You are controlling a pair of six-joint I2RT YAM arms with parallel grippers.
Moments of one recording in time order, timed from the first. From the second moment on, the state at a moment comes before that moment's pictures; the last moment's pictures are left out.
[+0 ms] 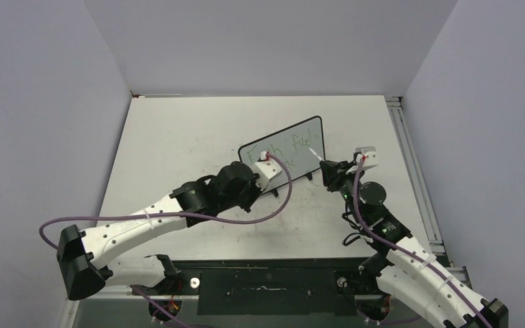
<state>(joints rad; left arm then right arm) -1.05 1.23 1.04 -0.47 -0.19 -0.04 0.61 0.66 0.45 0.17 0.31 0.28</state>
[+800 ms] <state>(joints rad) -0.90 0.86 0.85 -0.48 0.20 0.15 0.34 1.07 0.75 0.31 -1.07 0.59</state>
